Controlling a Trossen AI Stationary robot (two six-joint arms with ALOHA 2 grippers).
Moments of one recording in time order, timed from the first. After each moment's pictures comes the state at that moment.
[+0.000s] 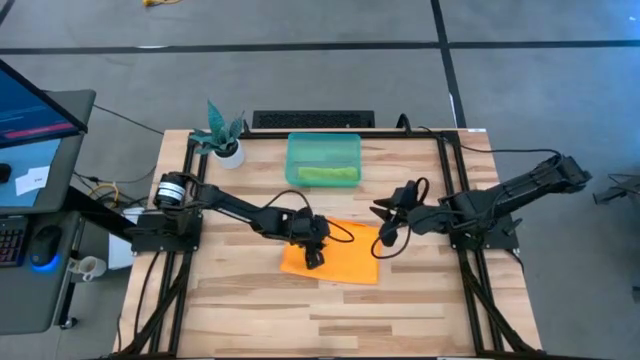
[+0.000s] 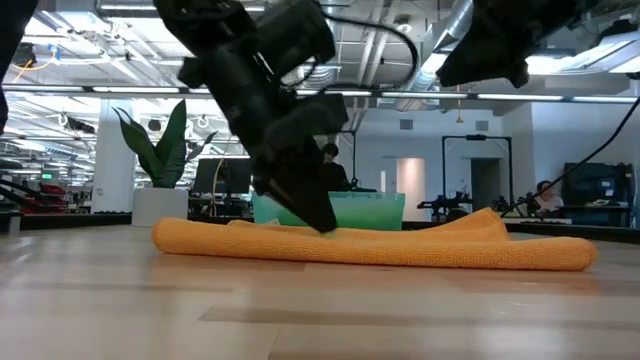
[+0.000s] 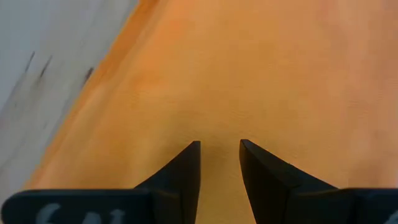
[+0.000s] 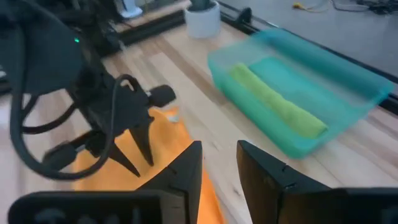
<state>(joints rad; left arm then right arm) -0.11 1.91 1.08 -0.10 -0.11 -0.36 0.32 1.05 0.71 -0.29 0.65 0.54</state>
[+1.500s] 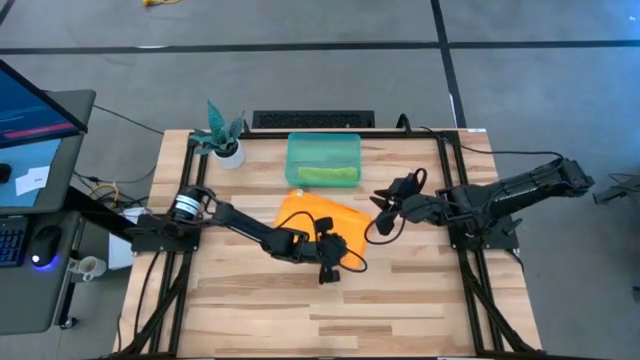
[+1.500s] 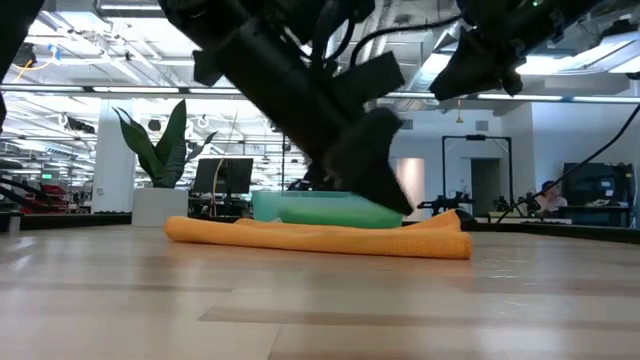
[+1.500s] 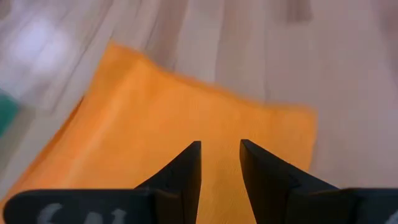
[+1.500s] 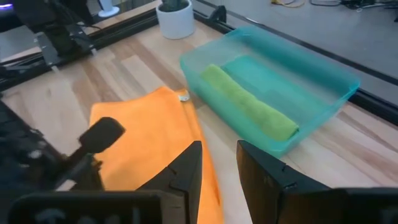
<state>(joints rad) -0.24 2.07 1.23 0.11 -0.41 -0.12 0.21 1.06 0.70 -0.30 0.63 0.52</state>
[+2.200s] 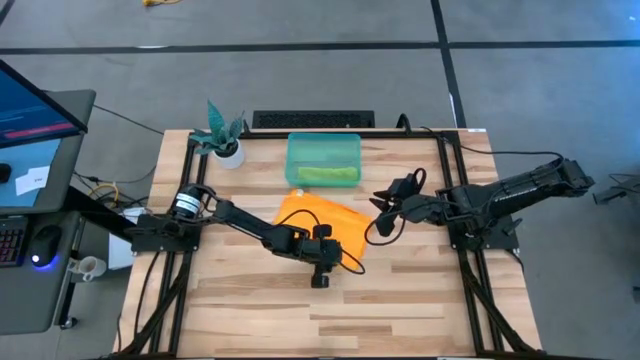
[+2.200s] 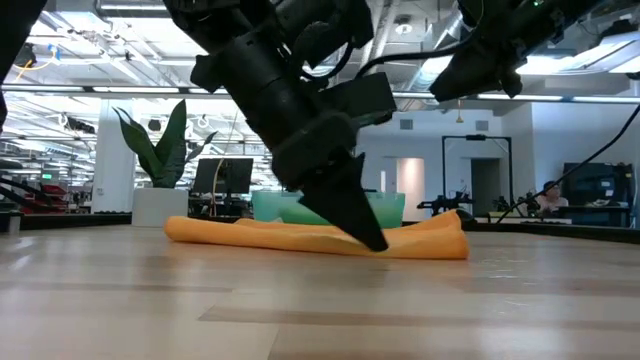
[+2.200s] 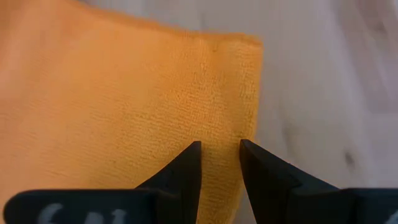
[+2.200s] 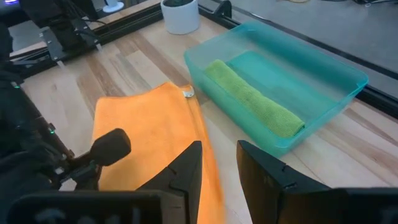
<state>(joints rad) -0.22 2.06 1.24 -0.04 -0.13 -0.12 0.21 1.06 0.70 -0.31 0.60 0.52</state>
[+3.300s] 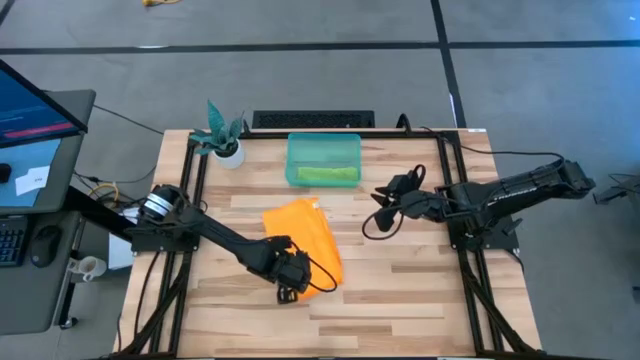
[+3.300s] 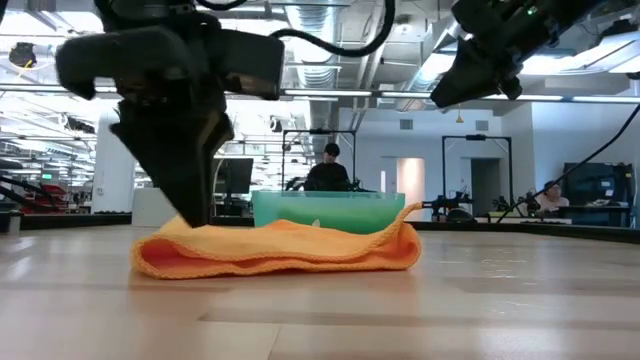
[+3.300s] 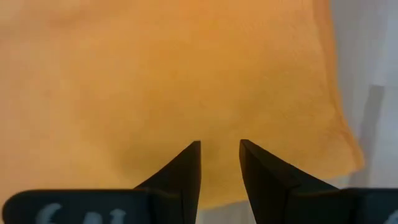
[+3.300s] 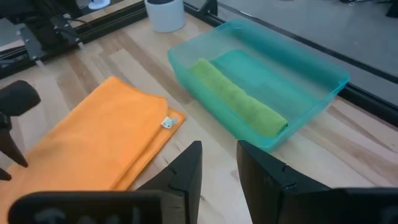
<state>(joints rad) -0.41 1.88 1.23 -0.68 -0.18 -0.55 0.16 1.06 0.70 -0.33 0.60 0.51</state>
